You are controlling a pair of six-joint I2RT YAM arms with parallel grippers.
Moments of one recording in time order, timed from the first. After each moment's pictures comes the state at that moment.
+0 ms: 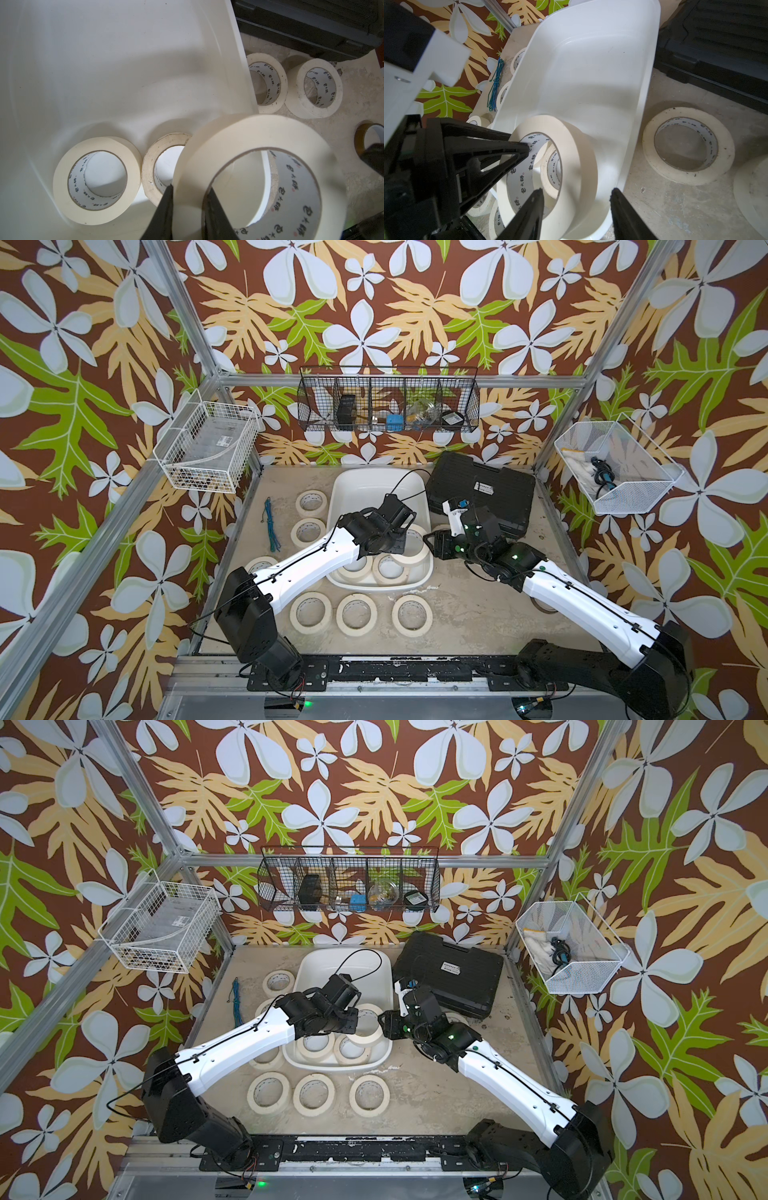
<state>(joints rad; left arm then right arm) -0.81 1.57 1.38 -0.81 -0.17 -0.57 0.65 1.21 0.96 -0.39 -0.03 0.51</state>
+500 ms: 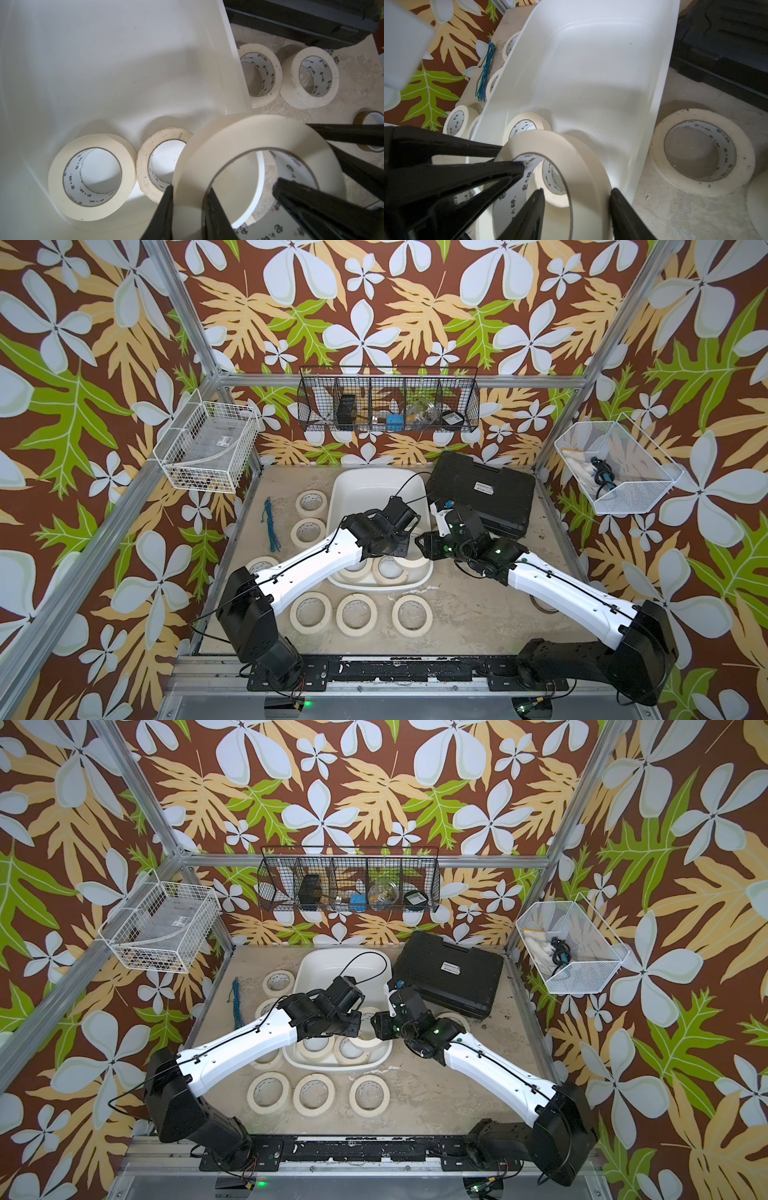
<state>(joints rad) -0.83 1.59 1.40 -0.84 -0.17 -0.56 0.69 1.32 1.00 -0.38 -0.01 0.48</state>
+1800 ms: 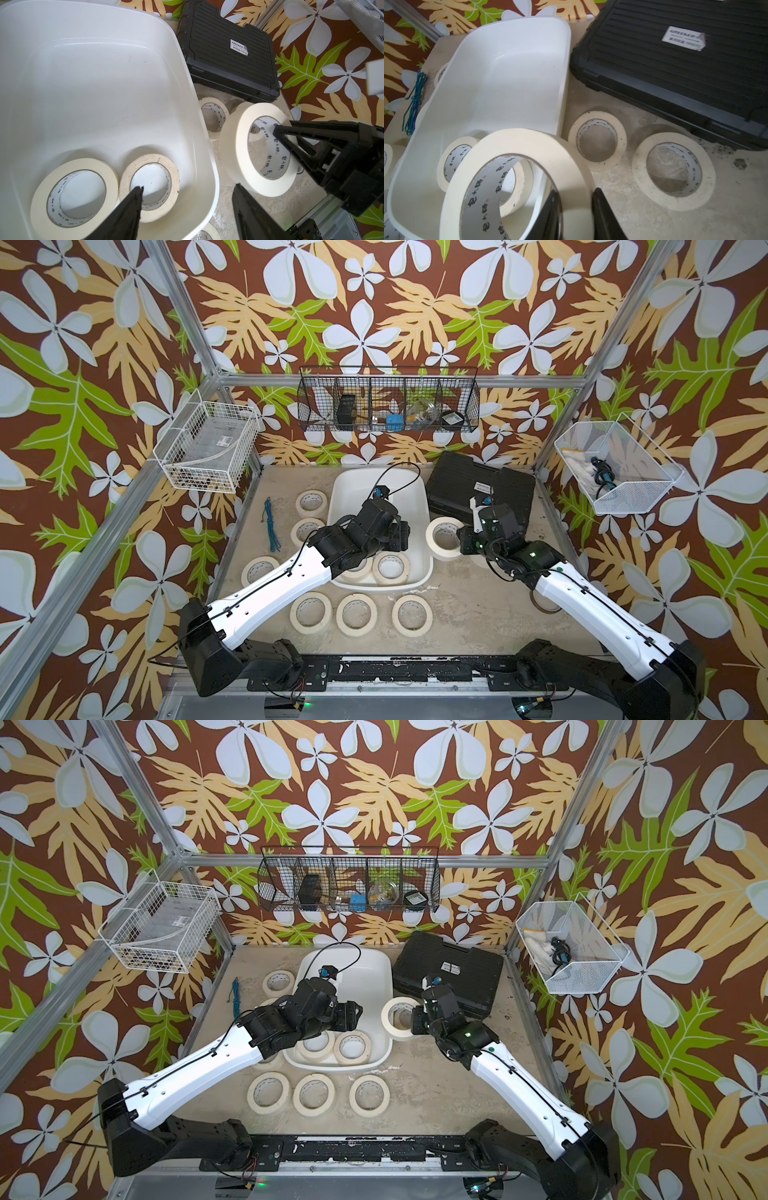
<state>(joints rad) -0.84 1.34 1.27 -0.62 -0.18 -0.61 0.47 1.09 0.93 -0.55 0.15 0.43</state>
